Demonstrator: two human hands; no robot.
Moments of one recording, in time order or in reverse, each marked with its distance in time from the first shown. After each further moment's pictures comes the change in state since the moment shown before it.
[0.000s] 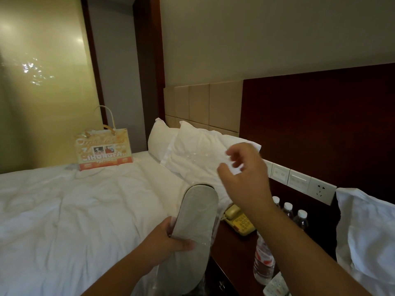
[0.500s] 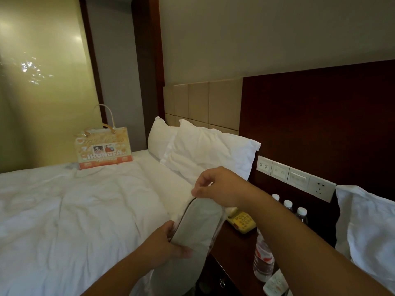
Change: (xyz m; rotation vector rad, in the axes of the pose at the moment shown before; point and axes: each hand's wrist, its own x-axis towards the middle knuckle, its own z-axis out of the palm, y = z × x) left_hand -0.004 -0.005 -0.002 0.168 -0.020 -0.042; right_hand 0.010 0.003 0.022 -0.032 -0.783 0.311
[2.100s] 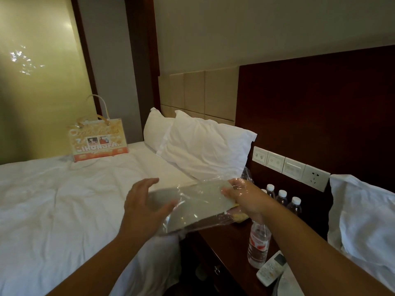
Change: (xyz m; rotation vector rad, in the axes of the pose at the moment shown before) left_hand -0.011 0.035 -0.014 0.283 0.678 0.459; right_hand -0.013 0.112 0.002 0.682 0.080 0.368
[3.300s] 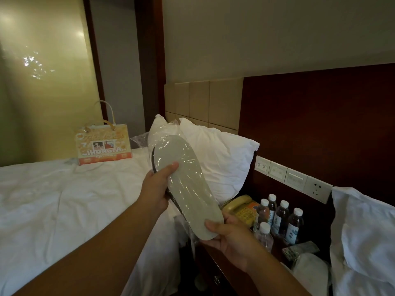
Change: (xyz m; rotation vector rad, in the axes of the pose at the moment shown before) left_hand 0.076 0.040 0.018 -1.164 -0.078 -0.614; right_hand -0.048 0.033 0.057 0.494 -0.197 0.016
